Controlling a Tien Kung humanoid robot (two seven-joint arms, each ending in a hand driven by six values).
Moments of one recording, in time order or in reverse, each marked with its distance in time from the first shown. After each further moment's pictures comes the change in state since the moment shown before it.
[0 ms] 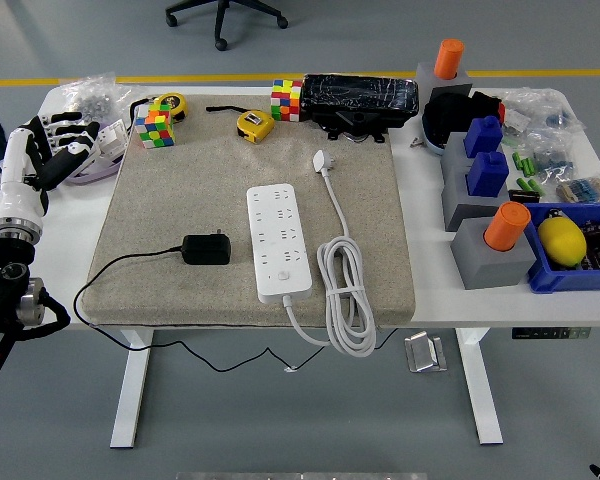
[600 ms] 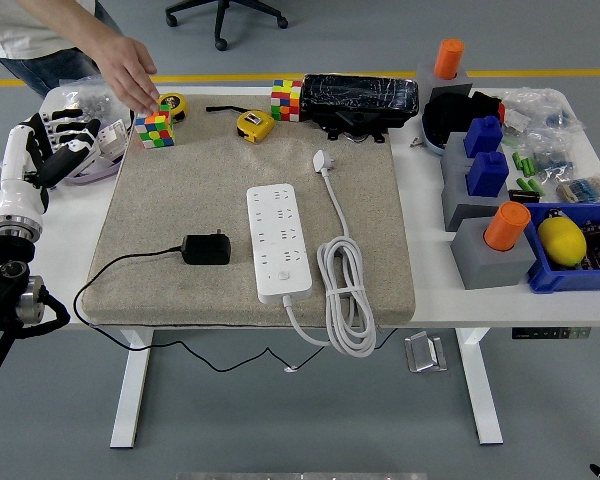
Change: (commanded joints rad) left arm -0.008 0.006 0.011 -0.002 -0.002 0.000 -0.001; right arm 0.005 -0.004 -0.009 0.000 0.003 0.000 0.000
